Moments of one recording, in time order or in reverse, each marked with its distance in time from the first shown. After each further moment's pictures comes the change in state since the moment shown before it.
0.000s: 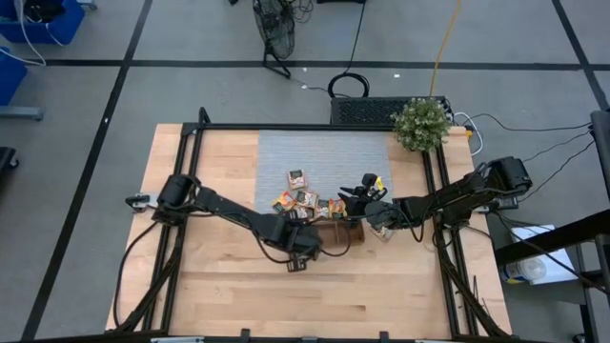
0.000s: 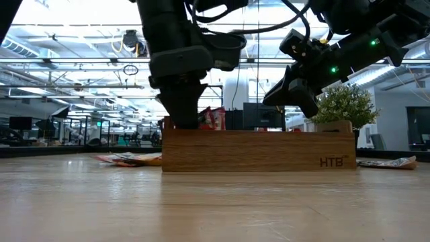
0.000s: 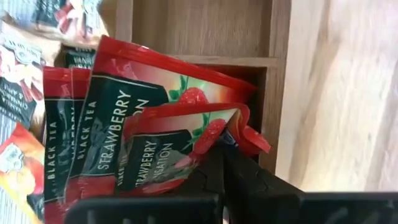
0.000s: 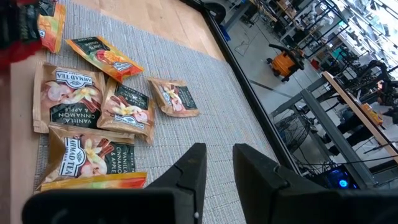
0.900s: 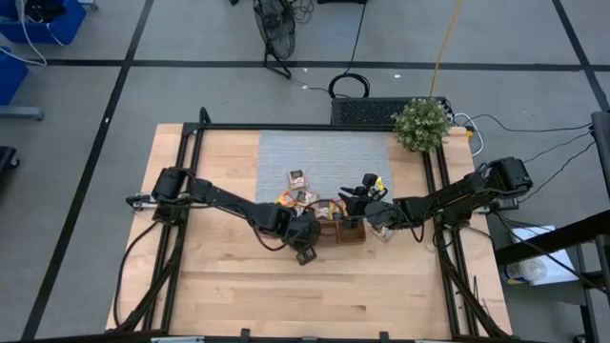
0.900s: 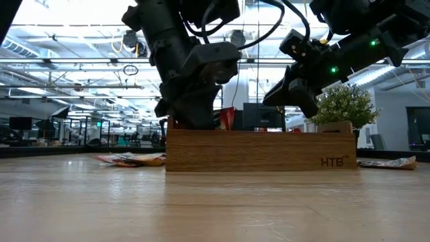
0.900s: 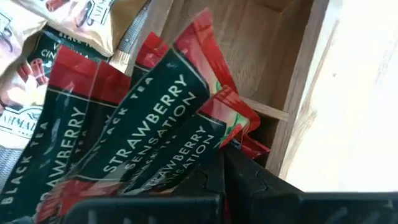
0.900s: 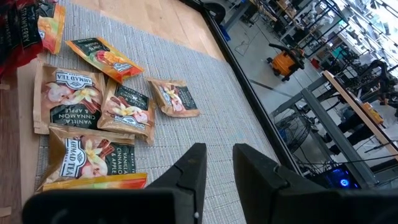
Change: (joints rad) left arm 0.068 -0.012 -0.177 0.228 0.189 -0.286; right arm 0.000 0.000 0.000 0.000 0.000 0.006
